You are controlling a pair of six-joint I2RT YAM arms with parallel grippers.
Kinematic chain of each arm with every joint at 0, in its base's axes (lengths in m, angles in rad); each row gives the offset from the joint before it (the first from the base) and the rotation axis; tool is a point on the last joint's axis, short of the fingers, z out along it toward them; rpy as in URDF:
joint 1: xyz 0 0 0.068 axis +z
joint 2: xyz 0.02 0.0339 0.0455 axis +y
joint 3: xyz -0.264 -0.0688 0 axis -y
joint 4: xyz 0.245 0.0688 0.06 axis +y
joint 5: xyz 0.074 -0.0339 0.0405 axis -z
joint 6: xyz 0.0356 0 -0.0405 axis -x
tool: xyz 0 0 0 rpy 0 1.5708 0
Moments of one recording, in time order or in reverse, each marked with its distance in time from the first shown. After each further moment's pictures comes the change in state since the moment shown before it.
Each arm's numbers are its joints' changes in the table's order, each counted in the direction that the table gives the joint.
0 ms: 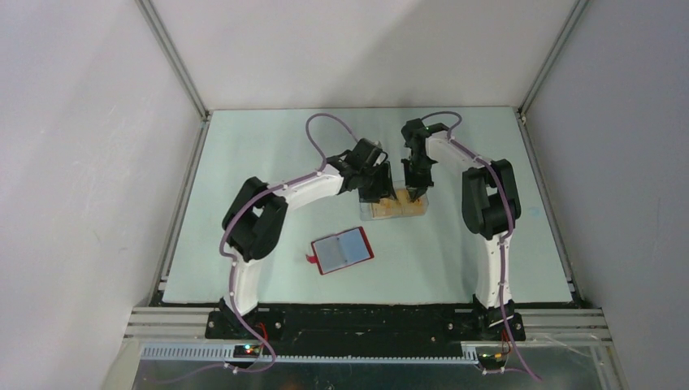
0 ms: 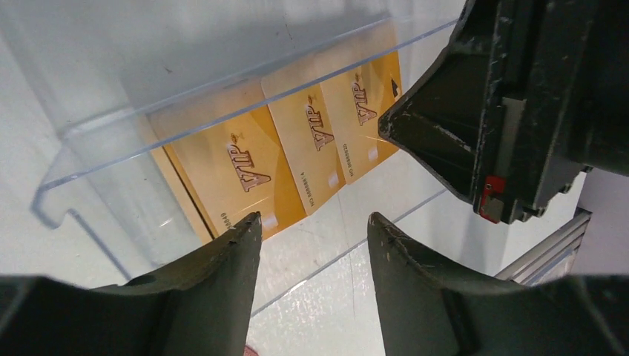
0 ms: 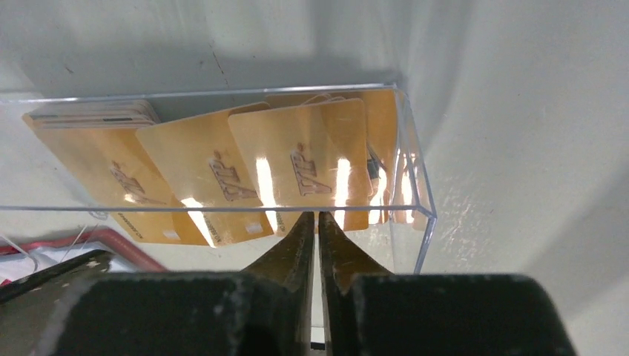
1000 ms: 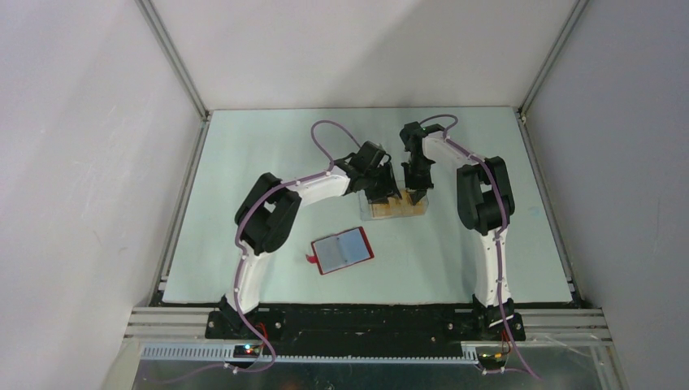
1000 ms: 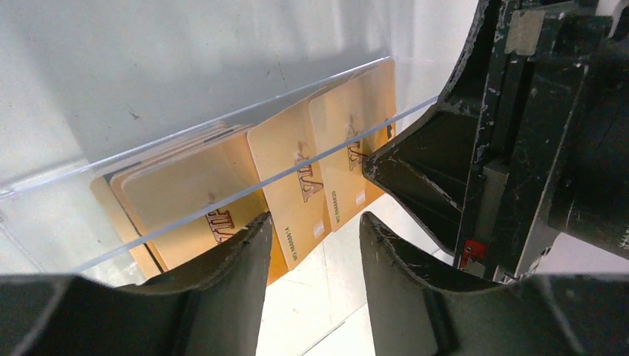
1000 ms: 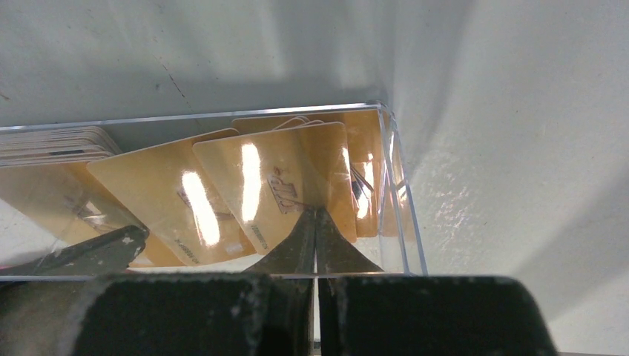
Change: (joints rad) left arm 0.009 0.123 0.035 -0.106 0.047 0.110; right arm 0.002 0.076 0.048 0.043 0.032 0.002
